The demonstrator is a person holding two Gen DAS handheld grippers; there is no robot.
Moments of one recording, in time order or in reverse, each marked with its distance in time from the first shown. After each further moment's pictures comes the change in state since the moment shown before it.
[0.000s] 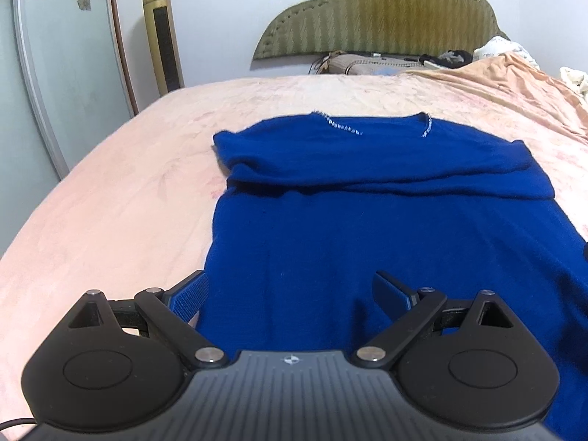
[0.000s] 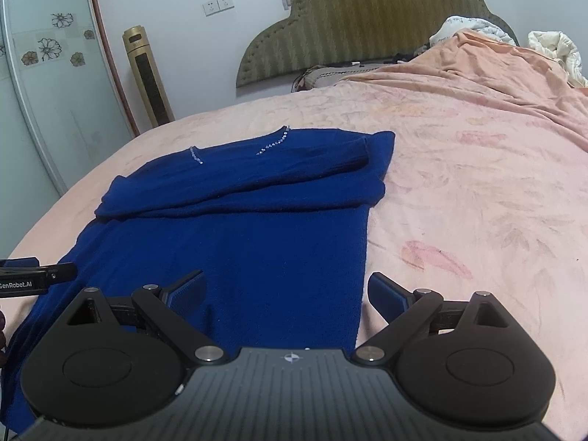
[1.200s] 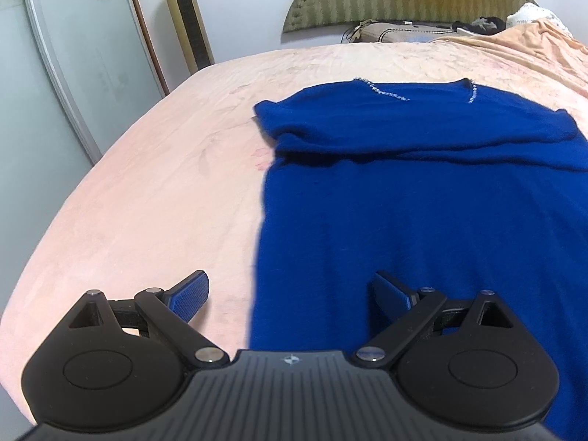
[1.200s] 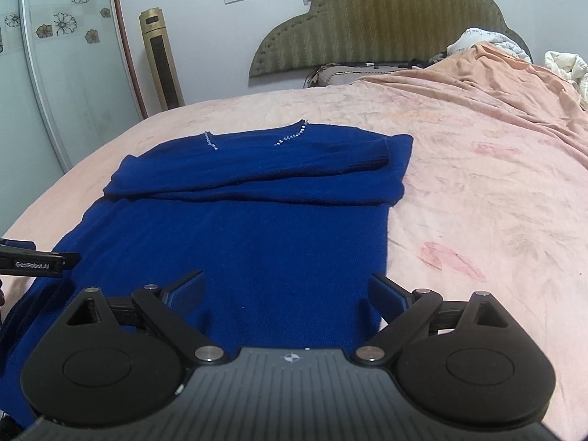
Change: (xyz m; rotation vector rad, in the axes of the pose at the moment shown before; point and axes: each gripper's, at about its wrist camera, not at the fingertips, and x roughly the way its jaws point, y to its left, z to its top) left arm 0.013 0.024 -0.003 0.034 0.086 0.140; right arm -0.002 0.022 -0.001 -0.087 0.022 -0.008
